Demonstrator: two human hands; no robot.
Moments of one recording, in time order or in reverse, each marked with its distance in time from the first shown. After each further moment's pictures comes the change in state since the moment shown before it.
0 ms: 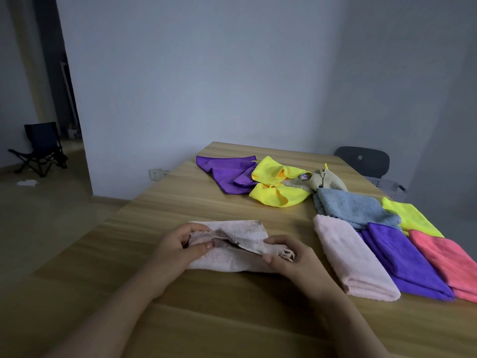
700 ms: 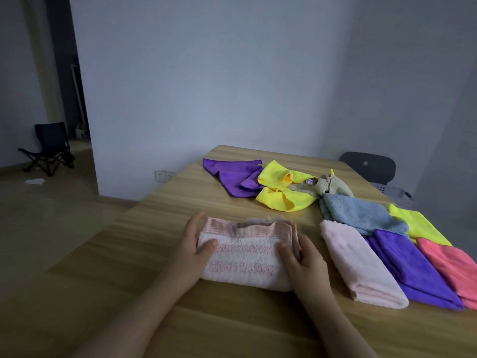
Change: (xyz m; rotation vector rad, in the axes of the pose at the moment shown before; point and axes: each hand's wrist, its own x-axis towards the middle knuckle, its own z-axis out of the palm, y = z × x) left_hand -0.002 -0.008 0.009 0.088 0.058 0.059; right_hand 0.005 0.008 0.020 -0.139 0.400 -0.113
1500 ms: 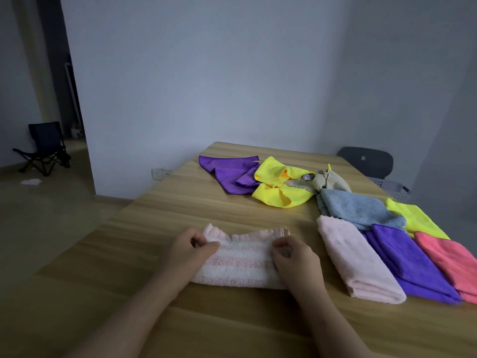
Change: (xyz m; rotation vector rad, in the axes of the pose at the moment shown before) left_hand 0.003 0.009 0.007 0.137 0.134 -0.130; right_hand 0.010 -0.004 0.007 -0.322 -0.052 0.140
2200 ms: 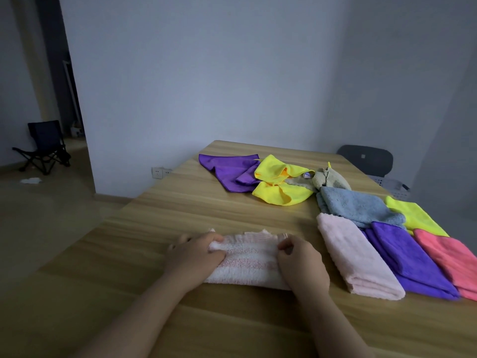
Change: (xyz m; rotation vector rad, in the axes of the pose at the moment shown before) left_hand 0.005 -0.006 0.010 0.556 -0.222 0.067; right_hand -0.005 -0.006 -0.004 -0.127 -0.008 0.140
